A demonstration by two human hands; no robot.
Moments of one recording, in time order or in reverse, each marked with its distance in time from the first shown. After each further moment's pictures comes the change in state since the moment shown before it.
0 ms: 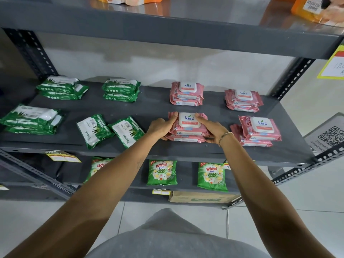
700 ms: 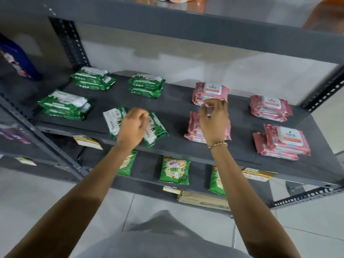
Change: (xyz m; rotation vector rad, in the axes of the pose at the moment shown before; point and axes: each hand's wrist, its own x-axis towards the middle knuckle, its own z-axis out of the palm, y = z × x) left_hand -0.058 -0.104 -0.090 0.242 0.793 0.657; right_hand -0.070 -0.042 0.091 -0.243 0.572 -0.949
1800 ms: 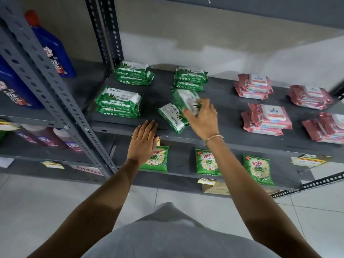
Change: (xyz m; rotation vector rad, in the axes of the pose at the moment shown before) left_hand -0.079 -0.208 -0.071 0.429 -0.349 0.163; right_hand -0.097 -0.125 0.177 -0.216 -0.303 0.048
